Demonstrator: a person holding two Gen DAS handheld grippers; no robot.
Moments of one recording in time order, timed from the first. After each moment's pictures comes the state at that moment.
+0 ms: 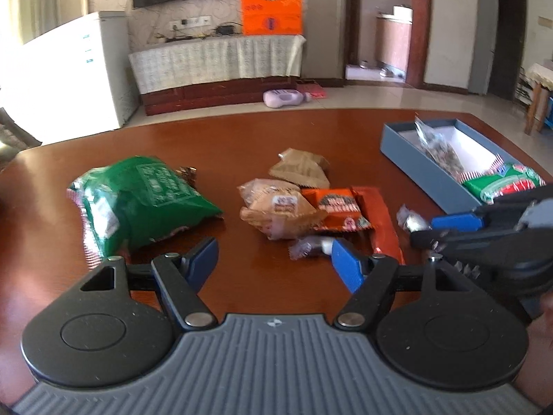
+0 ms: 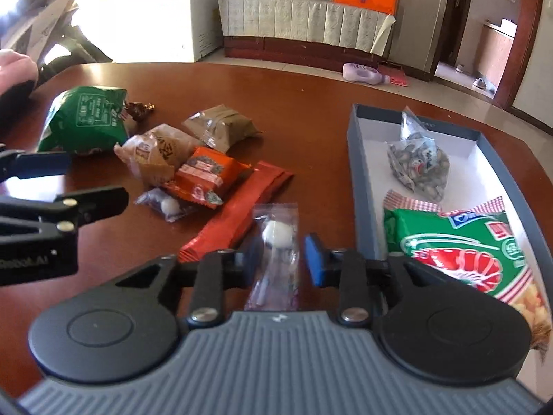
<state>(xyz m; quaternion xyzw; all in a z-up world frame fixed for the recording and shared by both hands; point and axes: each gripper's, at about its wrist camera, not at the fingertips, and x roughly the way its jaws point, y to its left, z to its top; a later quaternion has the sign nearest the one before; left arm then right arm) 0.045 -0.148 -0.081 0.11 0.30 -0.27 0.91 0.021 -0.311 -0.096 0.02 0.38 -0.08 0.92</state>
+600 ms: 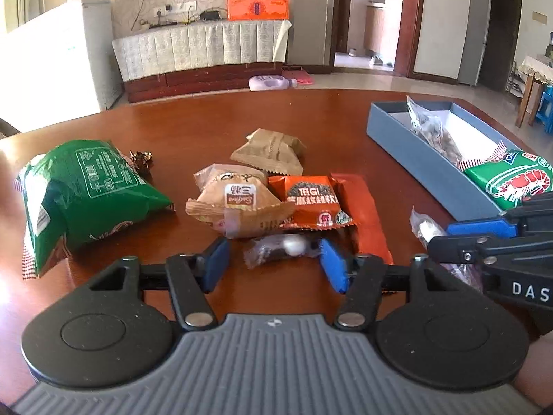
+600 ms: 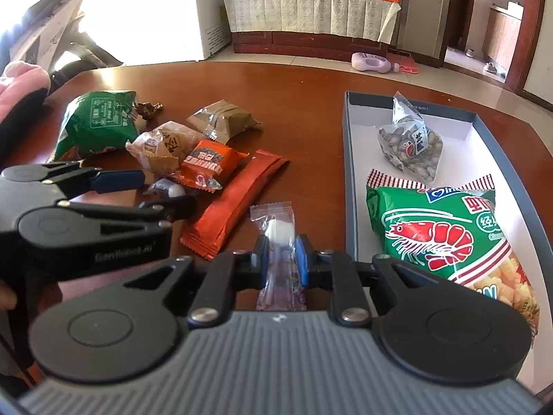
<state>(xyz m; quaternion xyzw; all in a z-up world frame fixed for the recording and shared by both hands) 0.066 -0.187 -0.114 0.10 0.32 -0.29 0.90 0.002 -0.322 -0.089 0.05 0.38 -0.06 0.92</state>
